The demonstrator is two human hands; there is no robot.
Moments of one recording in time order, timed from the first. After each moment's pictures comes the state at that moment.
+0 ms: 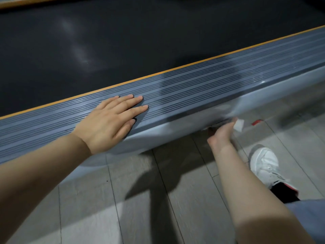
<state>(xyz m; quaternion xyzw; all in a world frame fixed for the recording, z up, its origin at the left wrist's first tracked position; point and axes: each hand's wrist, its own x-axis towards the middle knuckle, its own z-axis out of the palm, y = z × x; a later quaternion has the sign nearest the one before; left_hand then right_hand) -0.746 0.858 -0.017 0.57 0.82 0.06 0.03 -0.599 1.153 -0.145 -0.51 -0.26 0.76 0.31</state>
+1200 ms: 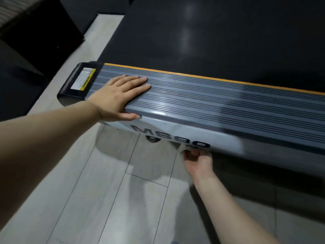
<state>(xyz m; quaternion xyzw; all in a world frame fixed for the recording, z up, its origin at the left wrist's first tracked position) -0.799 0.403 -0.011 0.33 0.94 -0.07 0.05 -0.685 0.675 -0.166 -0.46 -0.11 0.88 -0.05</state>
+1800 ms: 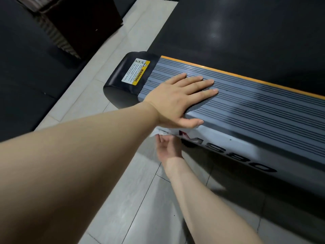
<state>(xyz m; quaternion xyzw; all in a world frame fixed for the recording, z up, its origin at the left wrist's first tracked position) -0.804 0.394 -0.028 0.37 0.93 -0.01 -0.04 -0.733 0.439 -0.176 -0.43 -0.17 0.87 -0.19</state>
